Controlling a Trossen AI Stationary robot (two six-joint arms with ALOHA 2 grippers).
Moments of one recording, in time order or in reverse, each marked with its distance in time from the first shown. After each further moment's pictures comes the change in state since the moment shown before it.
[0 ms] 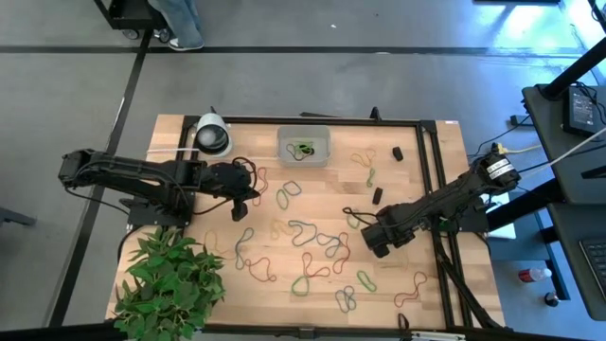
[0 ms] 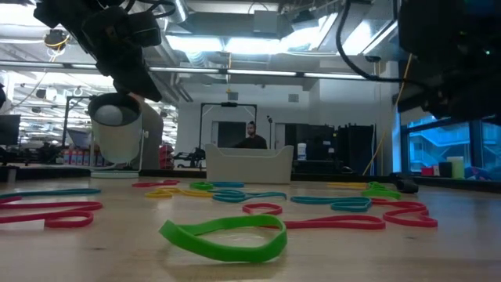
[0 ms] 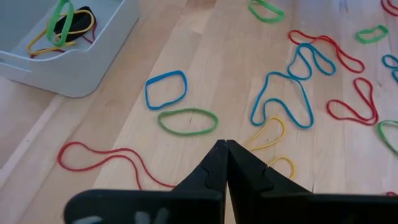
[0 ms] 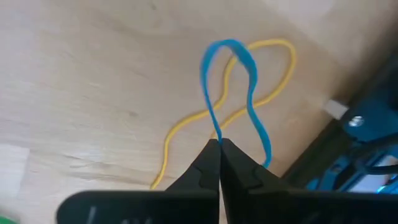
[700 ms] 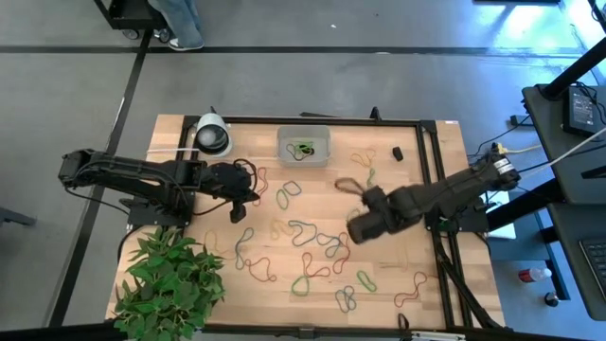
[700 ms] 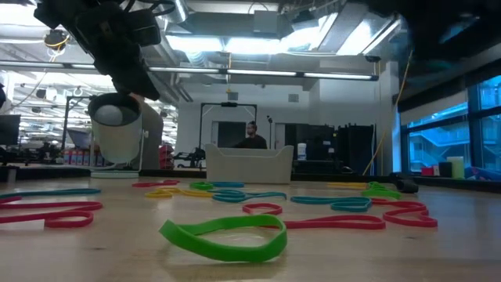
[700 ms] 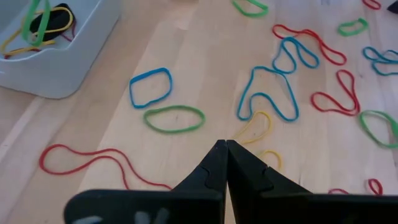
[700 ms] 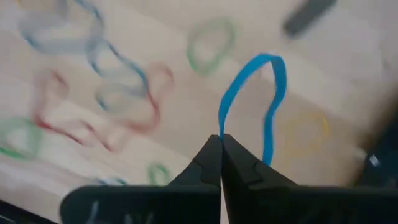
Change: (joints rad) left arm 0.000 0.000 0.000 0.000 0.056 0.019; right arm -0.040 -0.002 0.537 -0.221 0.363 0.028
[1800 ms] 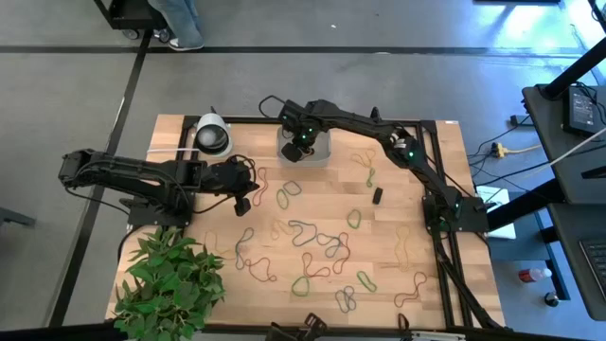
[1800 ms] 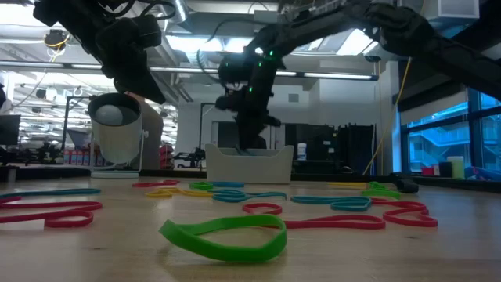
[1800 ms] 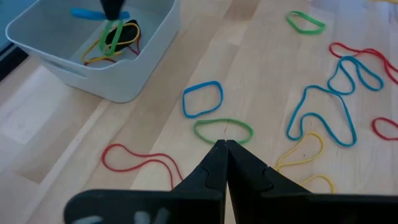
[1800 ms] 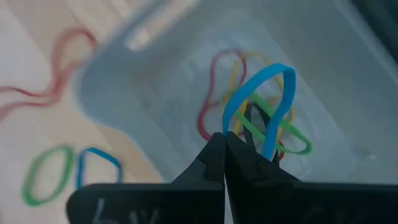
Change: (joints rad) left arm 0.002 0.000 0.000 0.000 -0.200 -0.030; right arm -0.778 0.860 0.846 0.248 -0.212 -1.271
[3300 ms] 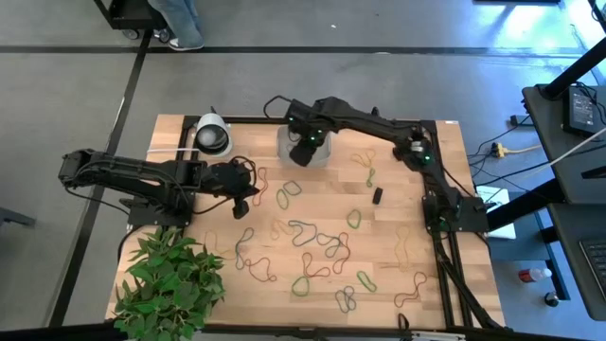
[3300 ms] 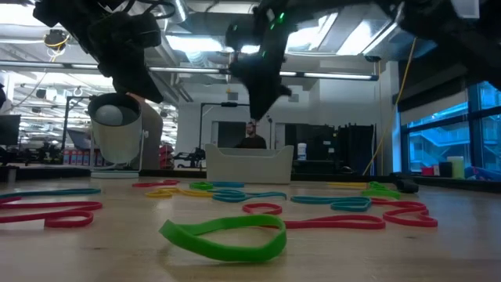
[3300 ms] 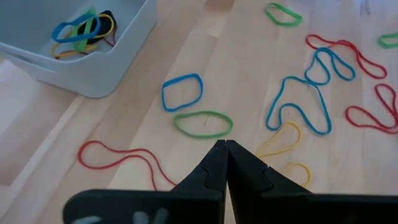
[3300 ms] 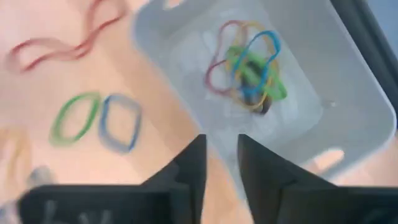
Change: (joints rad) left arm -0.003 0.000 0.001 -0.006 0.082 0.007; right arm 0.075 -0.192 -0.038 -0.151 0.056 -0.020
